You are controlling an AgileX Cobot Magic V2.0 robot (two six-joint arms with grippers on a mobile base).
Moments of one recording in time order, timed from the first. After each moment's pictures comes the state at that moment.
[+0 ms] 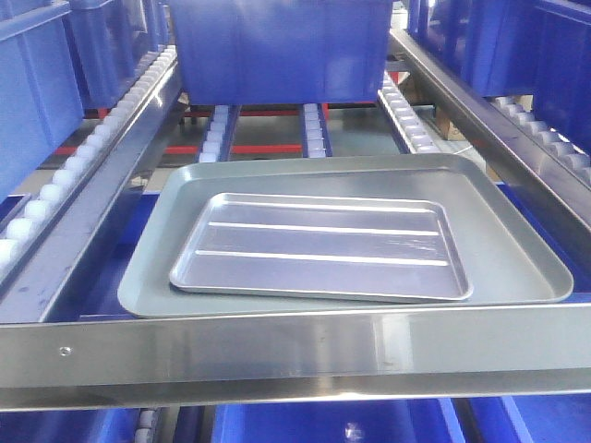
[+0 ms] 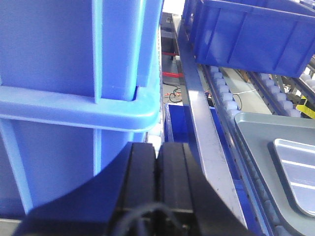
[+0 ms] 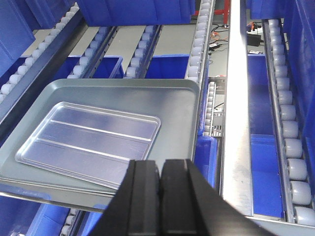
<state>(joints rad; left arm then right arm) -0.07 -0.01 0.03 -0.03 0.06 -0.08 0.29 0.28 -0.42 -0.08 0.48 0.24</state>
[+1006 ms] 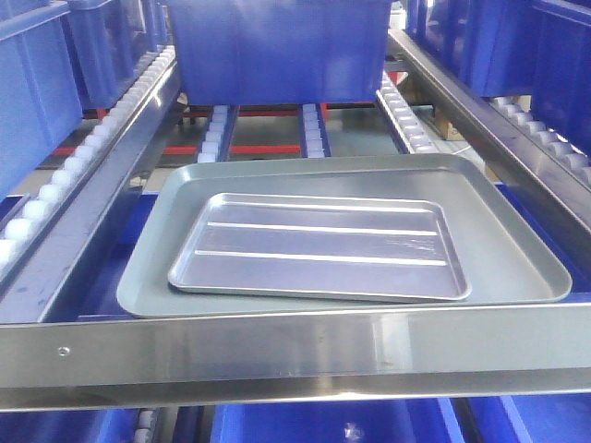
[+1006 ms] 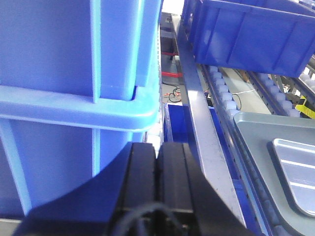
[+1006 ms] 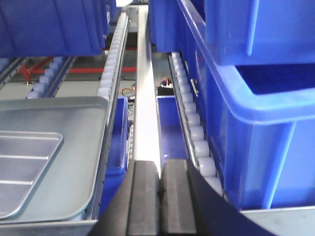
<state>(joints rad) -0.07 -0.01 0.03 -0.03 0.06 -0.07 -0.07 -0.01 0.03 0.04 0.10 0.02</state>
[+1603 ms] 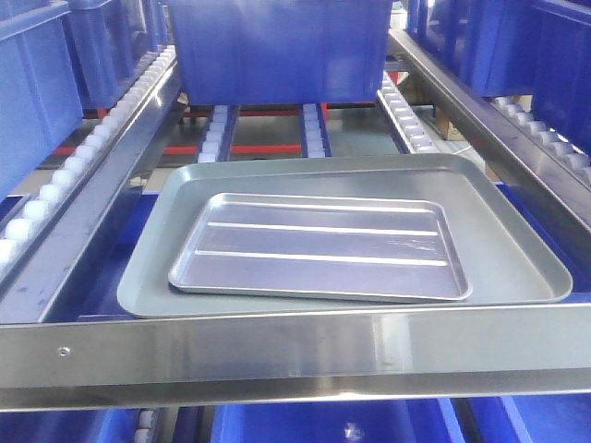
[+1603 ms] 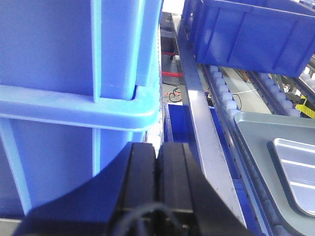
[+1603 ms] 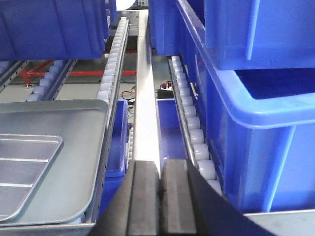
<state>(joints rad) -0.07 -0.01 0.03 -0.03 0.06 -0.07 -0.07 -0.01 0.03 0.04 0.09 0.01</state>
